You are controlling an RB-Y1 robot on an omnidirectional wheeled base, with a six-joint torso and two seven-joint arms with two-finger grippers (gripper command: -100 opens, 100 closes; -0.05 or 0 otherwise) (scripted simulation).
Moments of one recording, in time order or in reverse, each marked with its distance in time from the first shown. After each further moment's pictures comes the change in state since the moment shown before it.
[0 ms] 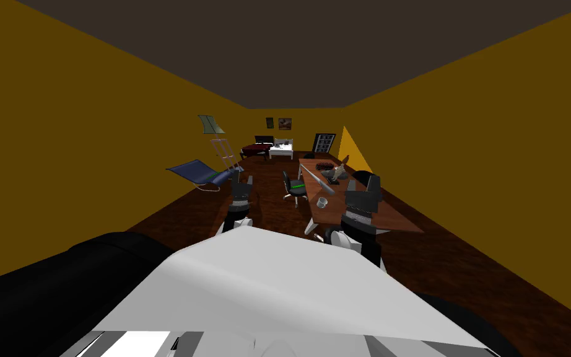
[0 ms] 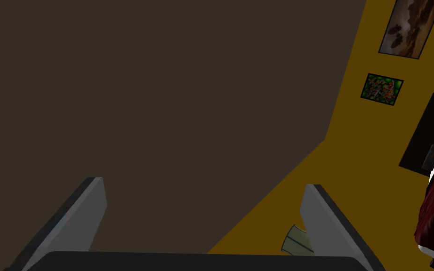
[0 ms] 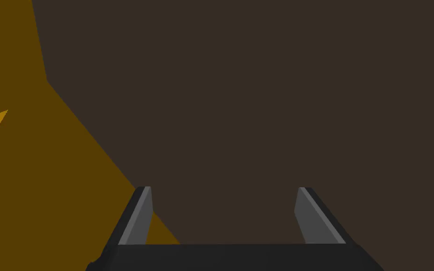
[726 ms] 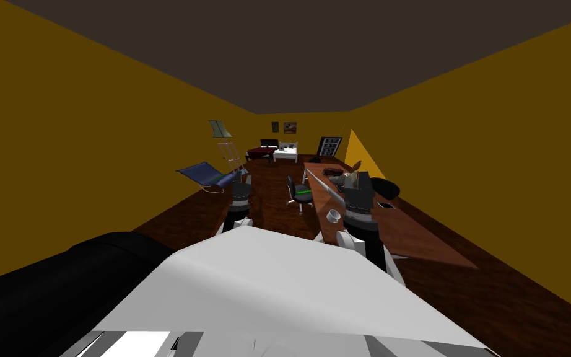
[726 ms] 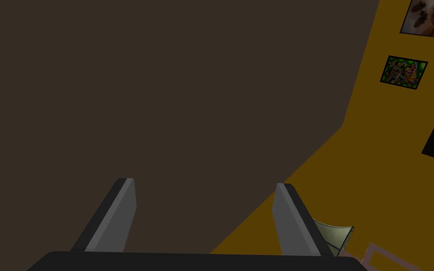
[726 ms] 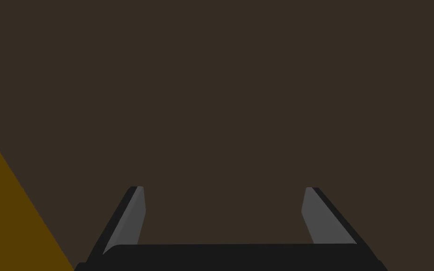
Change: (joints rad) left arm 0.001 0.000 0.000 0.000 0.000 0.000 0.000; right arm -0.058 -0.196 -0.005 0.012 0.053 -0.030 0.094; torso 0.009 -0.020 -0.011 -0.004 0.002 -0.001
